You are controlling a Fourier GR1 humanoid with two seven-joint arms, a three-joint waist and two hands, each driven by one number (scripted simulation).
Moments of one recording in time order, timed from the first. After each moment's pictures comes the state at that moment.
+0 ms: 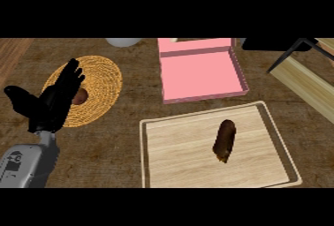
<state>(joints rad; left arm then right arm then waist) -0.27 0.29 -0.01 -1.47 0.20 0.07 0.18 -0.76 -1.09 -0.60 -0.37 0.21 0.24 -0.50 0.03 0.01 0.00</state>
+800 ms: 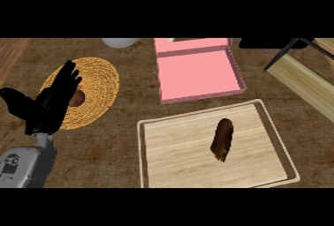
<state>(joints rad) -0.25 0.29 0.02 -1.47 0.21 0.07 0.18 -0.68 -1.35 -0.65 -0.18 0.15 0.66 -0.48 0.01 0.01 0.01</state>
